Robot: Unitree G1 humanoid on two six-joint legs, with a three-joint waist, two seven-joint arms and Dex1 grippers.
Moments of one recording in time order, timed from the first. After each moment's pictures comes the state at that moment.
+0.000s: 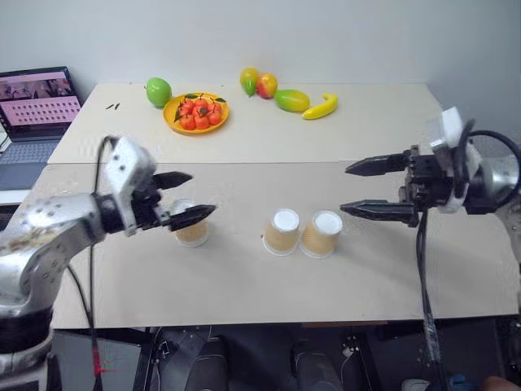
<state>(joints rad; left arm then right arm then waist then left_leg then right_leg) -0.21 0.81 0.40 -0.56 -0.72 0.89 -0.74 -0.66 -0.95 -0.09 -0.18 0.67 0.70 1.26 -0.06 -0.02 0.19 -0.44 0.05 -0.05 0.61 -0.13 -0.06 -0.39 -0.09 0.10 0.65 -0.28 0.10</state>
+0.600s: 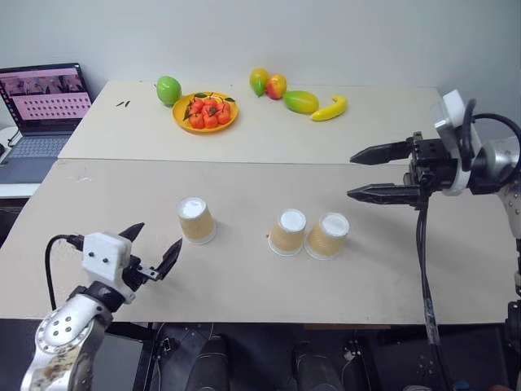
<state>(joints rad) 0.26 0.42 0.35 -0.61 -0.33 0.36 -0.48 -0.77 -0.95 -0.05 0.00 0.61 0.65 1.35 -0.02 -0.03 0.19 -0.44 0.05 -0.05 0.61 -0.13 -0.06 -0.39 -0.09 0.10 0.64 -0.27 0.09</state>
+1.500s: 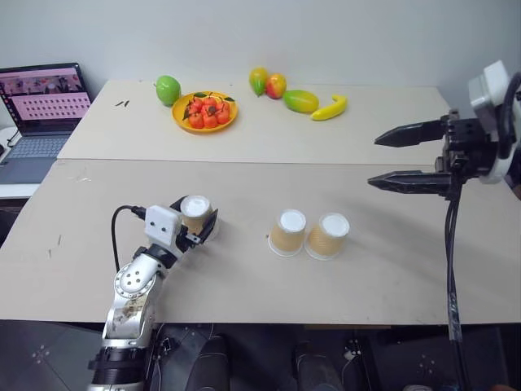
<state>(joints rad) -0.12 0.30 0.10 -0.11 -0.20 0.02 -0.46 -0.77 -1.09 -0.12 -0.10 0.64 0.73 1.31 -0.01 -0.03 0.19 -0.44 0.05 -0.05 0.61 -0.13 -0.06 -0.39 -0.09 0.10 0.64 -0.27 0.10</state>
